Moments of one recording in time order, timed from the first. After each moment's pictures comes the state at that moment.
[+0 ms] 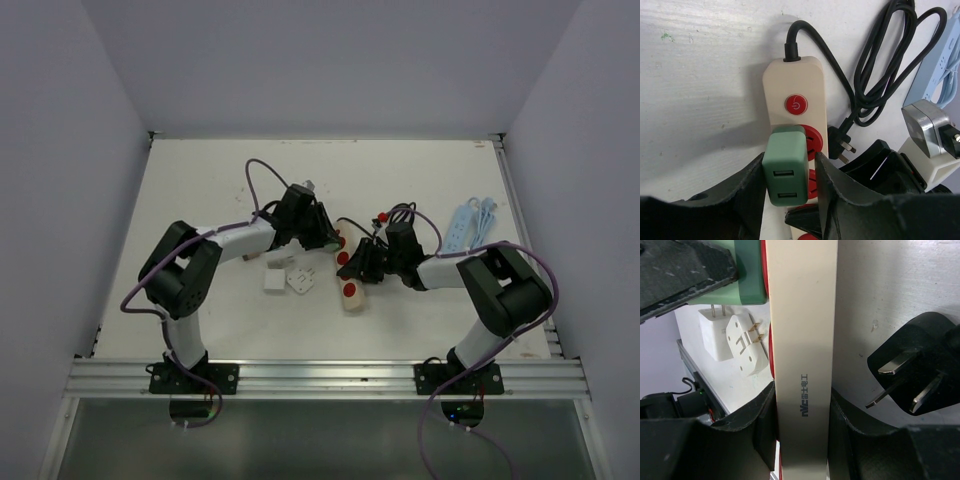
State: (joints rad) left arm -0.61 1.84 1.13 -0.08 0.18 -0.90; right arm 0.46 1.68 0.57 0.34 -0.49 0.78
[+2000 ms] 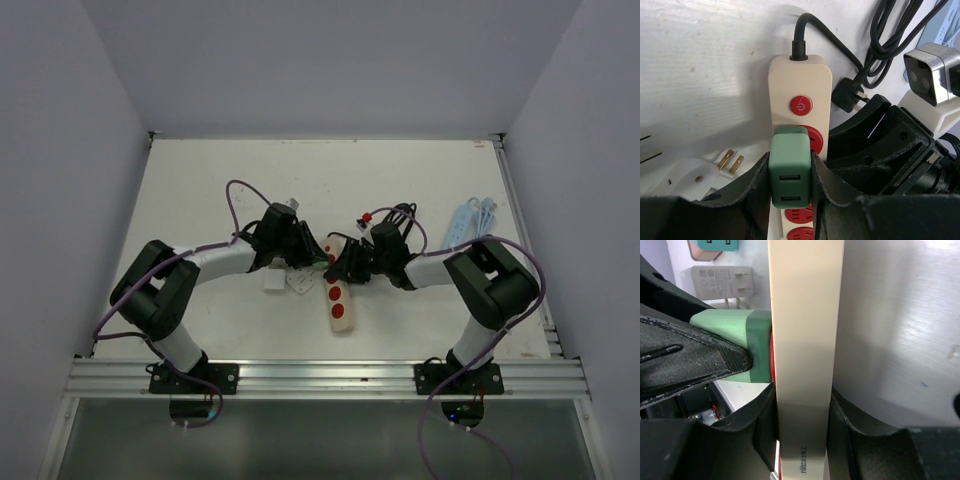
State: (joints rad) left arm -0.60 1.67 0.88 0.01 0.24 -0.97; right arm 0.55 1.75 0.62 0.38 -0.47 0.81
